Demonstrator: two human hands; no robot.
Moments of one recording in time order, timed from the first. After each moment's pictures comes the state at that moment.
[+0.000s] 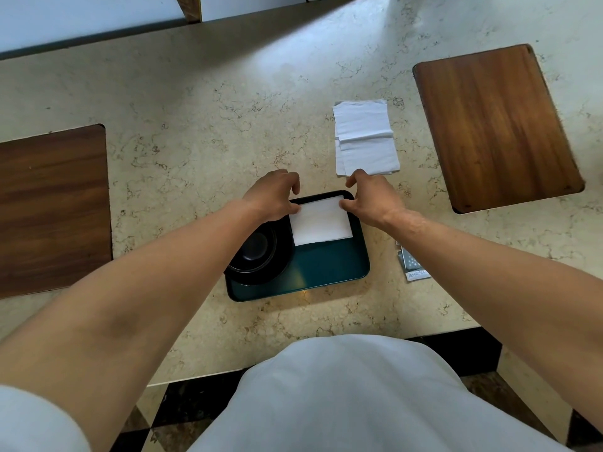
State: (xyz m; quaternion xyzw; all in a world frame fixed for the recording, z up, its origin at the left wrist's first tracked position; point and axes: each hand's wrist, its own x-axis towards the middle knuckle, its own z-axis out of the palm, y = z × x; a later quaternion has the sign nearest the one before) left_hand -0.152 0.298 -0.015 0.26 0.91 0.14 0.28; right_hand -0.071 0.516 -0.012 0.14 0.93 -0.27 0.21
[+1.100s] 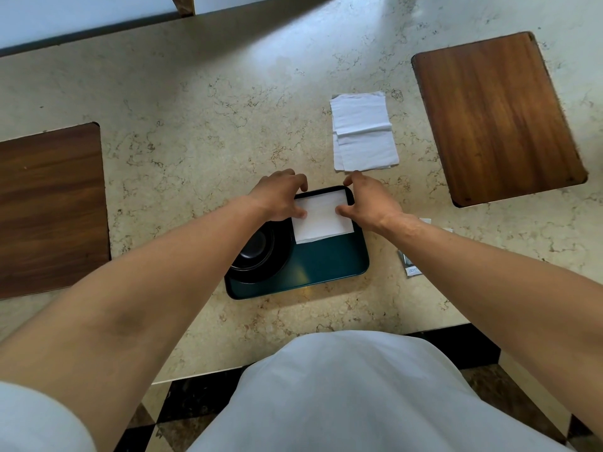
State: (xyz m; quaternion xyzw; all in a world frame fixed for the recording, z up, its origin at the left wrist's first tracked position) left_hand -0.149 0.309 -0.022 0.30 0.90 0.08 0.31; right_hand -0.061 0.511 -0.025 0.13 0.93 -0.26 0.20
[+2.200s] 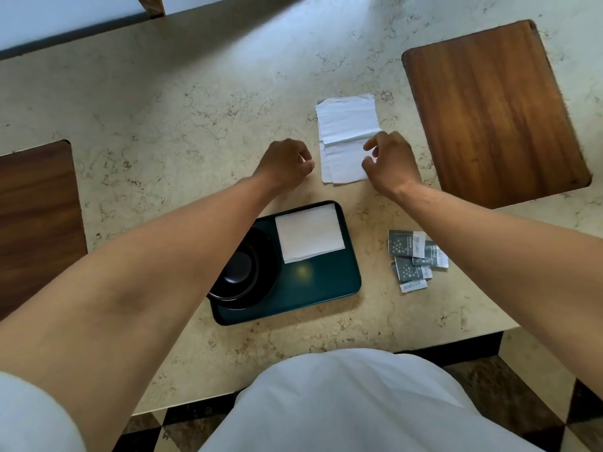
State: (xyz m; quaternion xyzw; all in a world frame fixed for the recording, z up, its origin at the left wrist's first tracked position) left_hand -0.210 0.375 -0.027 0.18 0.92 0.23 0.25; right_hand -0.124 0.583 -0.032 0.21 0.93 -0.28 0.08
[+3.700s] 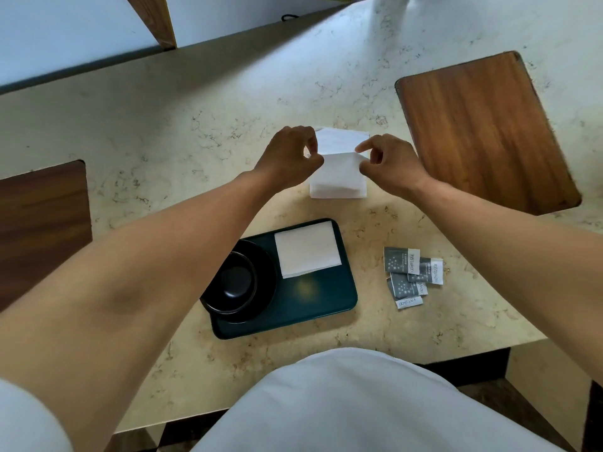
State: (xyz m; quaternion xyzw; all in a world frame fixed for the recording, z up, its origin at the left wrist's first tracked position) left_hand -0.224 0.394 0.021 0.25 0.91 0.29 0.16; right_hand -0.139 0.610 0.001 0.14 0.91 -0.38 0.09
